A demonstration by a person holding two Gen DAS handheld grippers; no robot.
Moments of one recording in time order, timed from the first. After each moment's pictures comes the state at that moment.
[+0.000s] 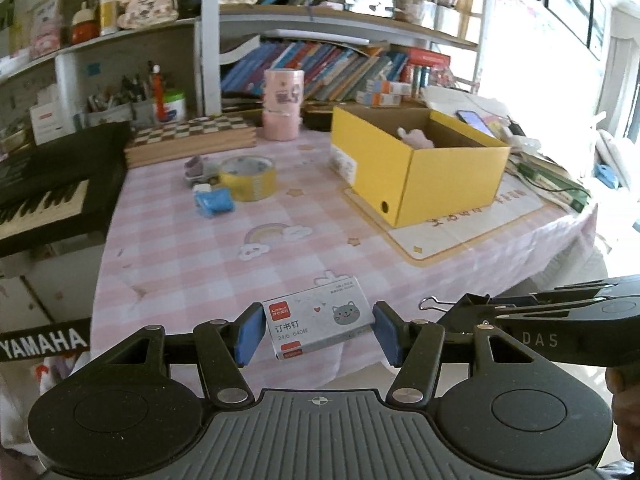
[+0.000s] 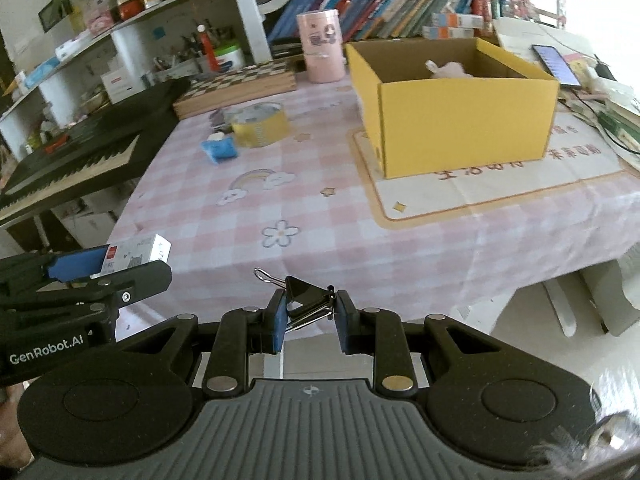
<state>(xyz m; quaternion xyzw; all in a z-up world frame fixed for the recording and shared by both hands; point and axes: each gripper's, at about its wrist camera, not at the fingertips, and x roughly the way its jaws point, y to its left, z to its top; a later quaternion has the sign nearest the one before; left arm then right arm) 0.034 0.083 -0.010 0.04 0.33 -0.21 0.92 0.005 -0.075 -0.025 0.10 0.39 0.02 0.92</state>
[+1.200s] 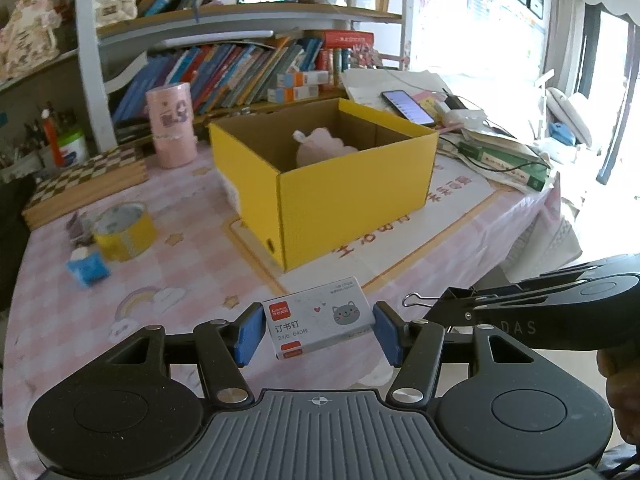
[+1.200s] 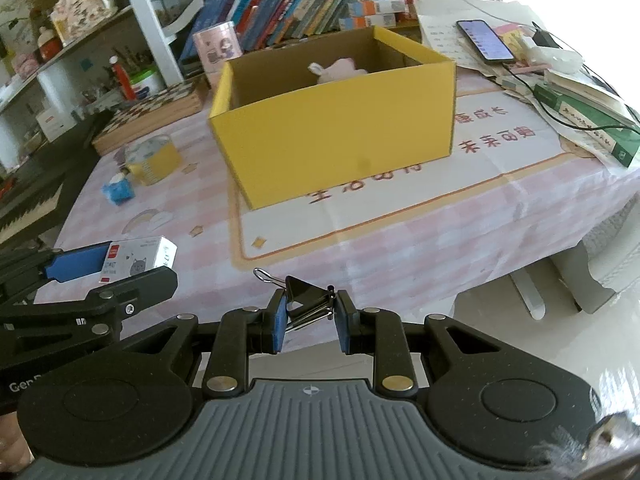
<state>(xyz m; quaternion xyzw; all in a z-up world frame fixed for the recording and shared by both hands) 0.078 -0.056 -0.013 0.10 0.33 -0.28 0.90 0.032 -0.202 -0.031 0.14 0.40 -0.04 0.91</state>
